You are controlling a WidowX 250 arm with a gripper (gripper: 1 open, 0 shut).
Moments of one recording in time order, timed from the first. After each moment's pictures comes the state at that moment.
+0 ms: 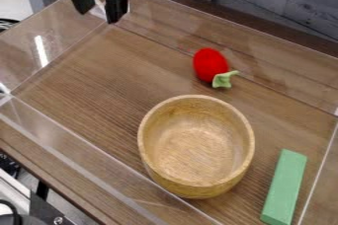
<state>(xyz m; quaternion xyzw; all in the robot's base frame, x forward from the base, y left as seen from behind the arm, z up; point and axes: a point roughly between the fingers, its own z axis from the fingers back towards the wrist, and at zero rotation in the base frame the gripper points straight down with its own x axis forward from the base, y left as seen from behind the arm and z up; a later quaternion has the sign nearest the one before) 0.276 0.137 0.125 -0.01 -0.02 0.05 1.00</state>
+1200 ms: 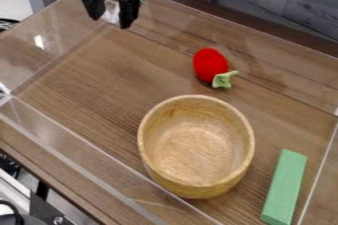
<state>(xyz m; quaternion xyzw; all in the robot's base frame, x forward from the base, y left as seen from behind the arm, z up) 0.296 0.153 0.103 0.02 -0.05 0.10 0.99</state>
